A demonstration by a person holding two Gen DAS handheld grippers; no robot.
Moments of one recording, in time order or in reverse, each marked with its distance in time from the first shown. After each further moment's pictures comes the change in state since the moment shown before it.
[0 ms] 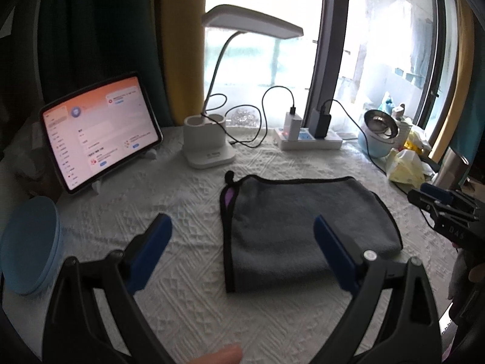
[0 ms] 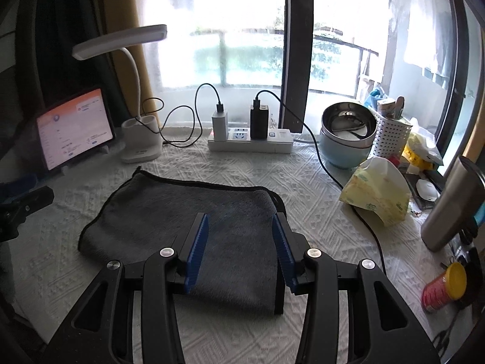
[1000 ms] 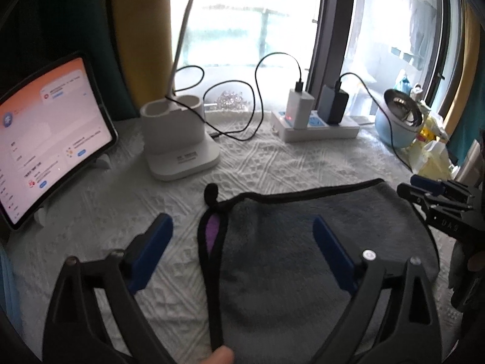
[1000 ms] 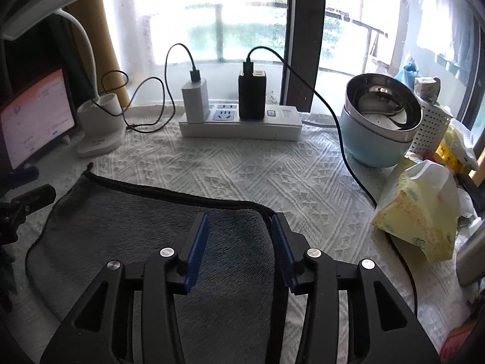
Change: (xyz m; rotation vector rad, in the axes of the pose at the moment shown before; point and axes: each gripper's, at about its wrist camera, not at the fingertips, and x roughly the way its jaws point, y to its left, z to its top) left arm 0.129 -0.005 0.032 0.047 0.094 -0.050; right arm 0.129 -0.024 0.025 -0.004 0.117 0.006
